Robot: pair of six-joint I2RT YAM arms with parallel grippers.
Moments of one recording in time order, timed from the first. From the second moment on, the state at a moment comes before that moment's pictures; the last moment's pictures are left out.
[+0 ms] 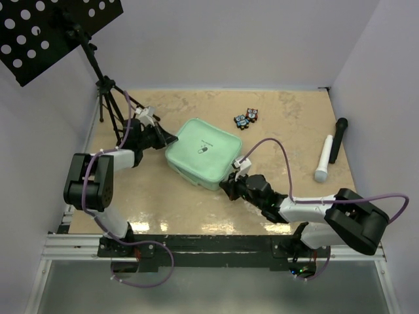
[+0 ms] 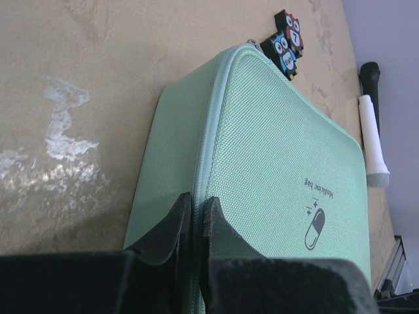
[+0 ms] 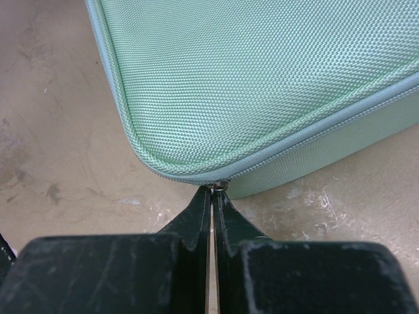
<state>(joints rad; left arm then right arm) -0.09 1.72 0.80 0.46 0.60 -0.54 0.91 1.31 0.31 0.66 0.11 0.38</state>
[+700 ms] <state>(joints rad) -0.08 1.47 0.53 0.54 0.27 -0.76 1.05 1.39 0.34 0.73 0.11 0.25</state>
